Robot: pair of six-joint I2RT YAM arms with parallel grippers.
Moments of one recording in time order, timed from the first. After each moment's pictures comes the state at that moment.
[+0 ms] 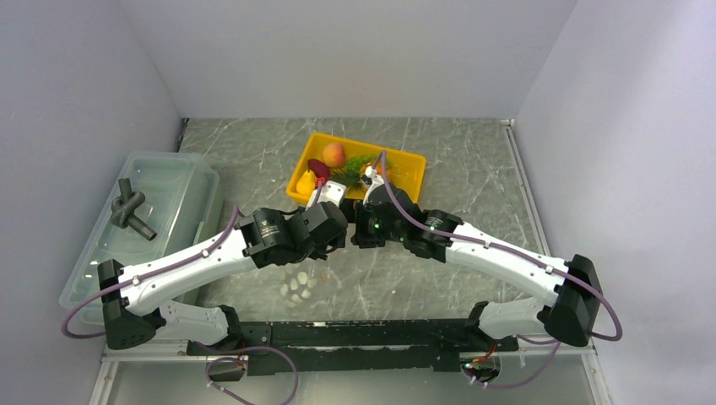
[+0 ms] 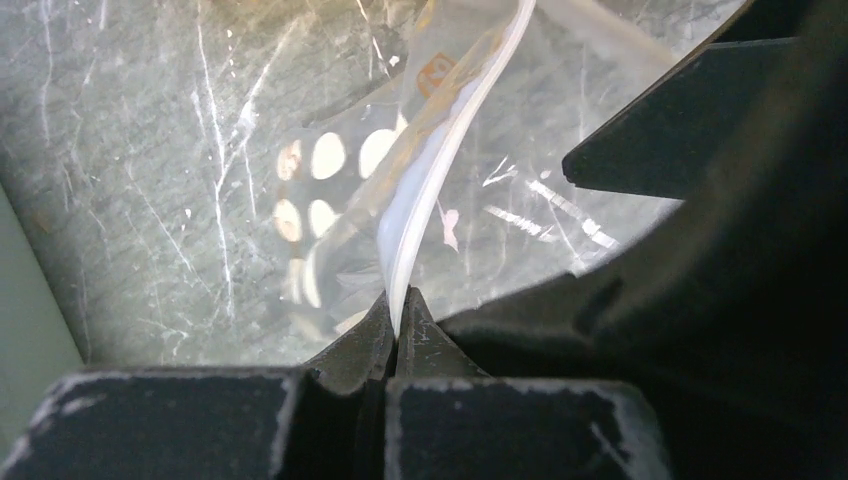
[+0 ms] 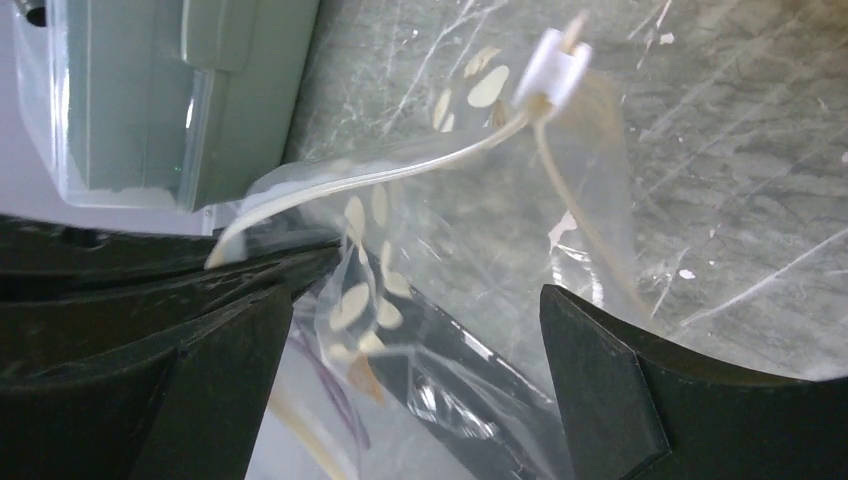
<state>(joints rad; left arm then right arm) -1.14 1.25 1.28 -1.03 -0.50 -0.62 0.98 1.27 1.03 -0.35 -0.06 0.88</state>
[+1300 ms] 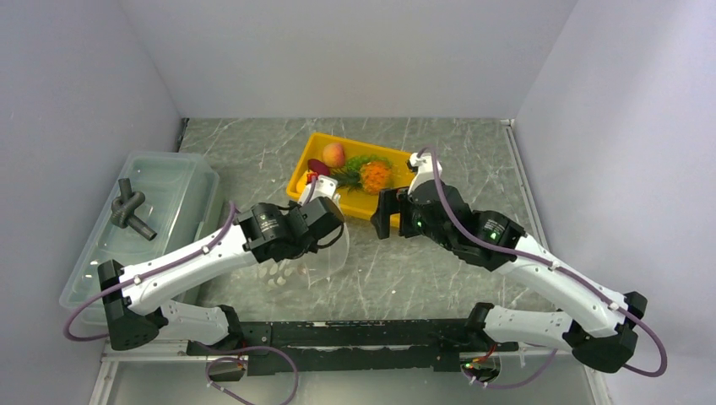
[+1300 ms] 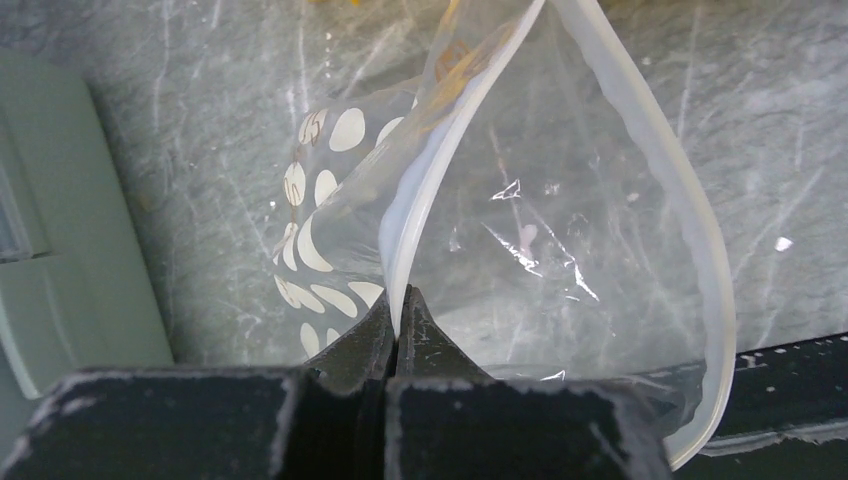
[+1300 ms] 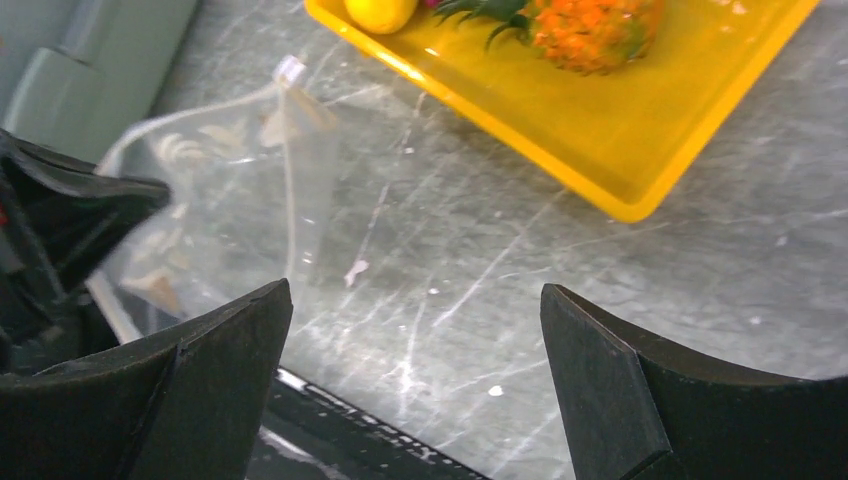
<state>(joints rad) -1.10 1.26 1.30 -1.10 -0.60 -0.60 0.97 1.02 1.18 -0.73 0.32 0.58</state>
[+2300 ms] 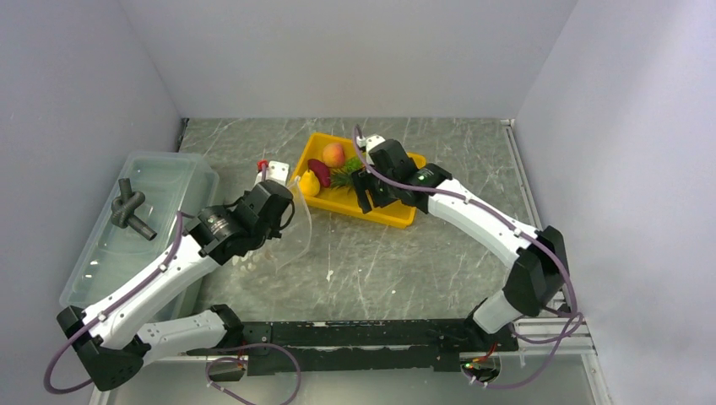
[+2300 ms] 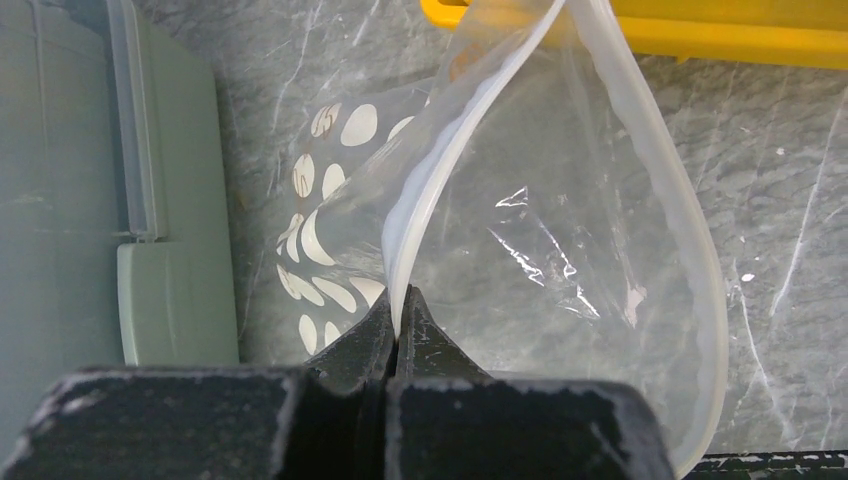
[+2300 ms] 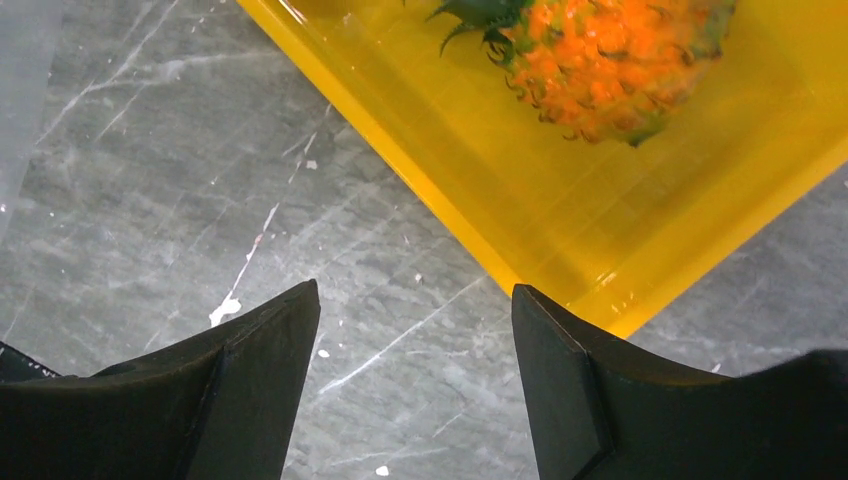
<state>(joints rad) -0.79 1.04 1.15 -1.00 -0.58 -0.41 0.72 1.51 1.33 -0.63 0.08 0.19</state>
